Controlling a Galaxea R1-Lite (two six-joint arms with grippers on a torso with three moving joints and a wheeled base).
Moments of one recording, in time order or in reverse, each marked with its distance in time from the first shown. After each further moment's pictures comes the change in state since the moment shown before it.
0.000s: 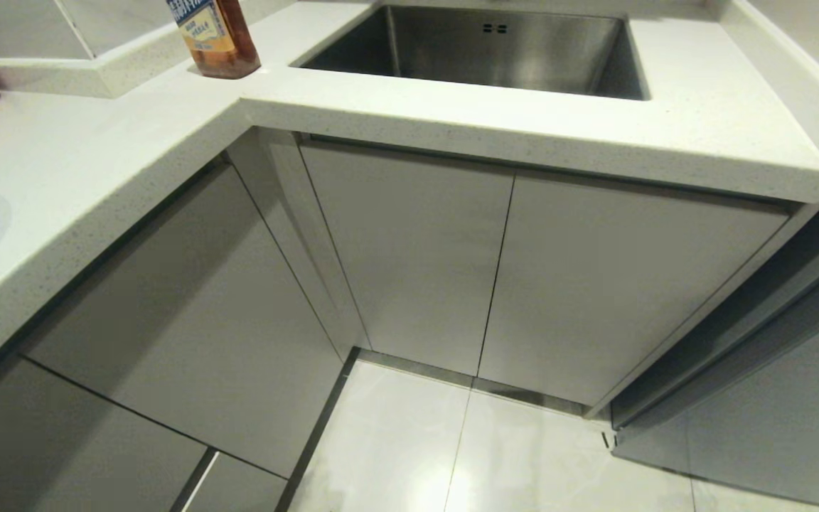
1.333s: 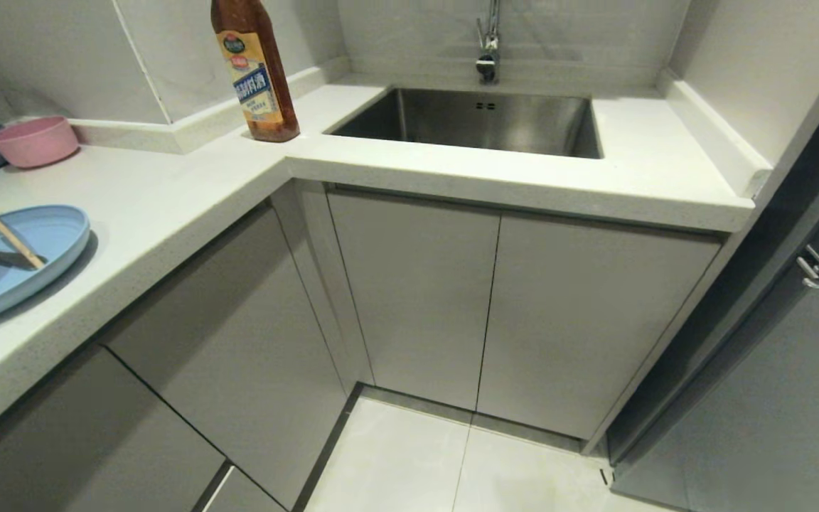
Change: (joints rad) left arm 0.000 -0.001 0.002 0.009 0.000 -0.001; right arm 0.000 0.000 0.000 0.000 0.000 0.000
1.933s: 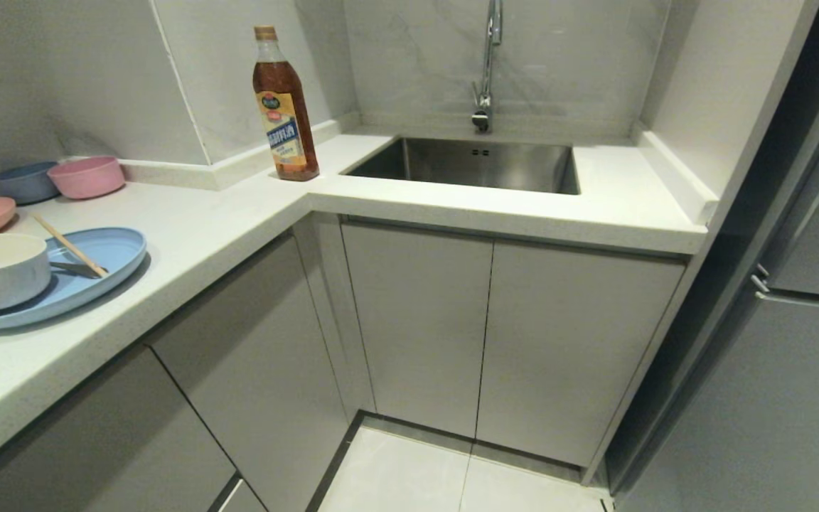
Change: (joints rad) left arm 0.000 0.000 0.000 -0.001 0.000 -0.001; right arm 0.000 0.000 0.000 0.000 0.000 0.000
